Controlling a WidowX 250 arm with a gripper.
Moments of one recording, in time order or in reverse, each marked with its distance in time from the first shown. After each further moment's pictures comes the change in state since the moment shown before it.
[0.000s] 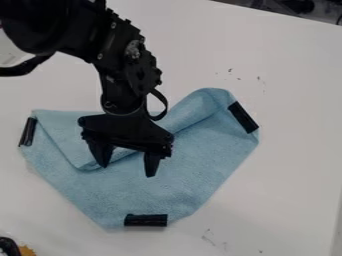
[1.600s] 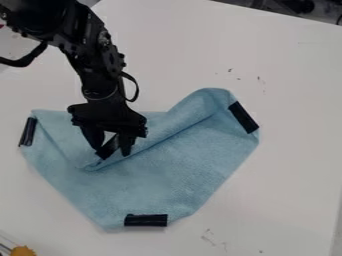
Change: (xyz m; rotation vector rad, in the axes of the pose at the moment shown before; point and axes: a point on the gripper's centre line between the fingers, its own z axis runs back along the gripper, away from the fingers) arm 0.043 0.044 -0.045 -0.050 0.011 -0.020
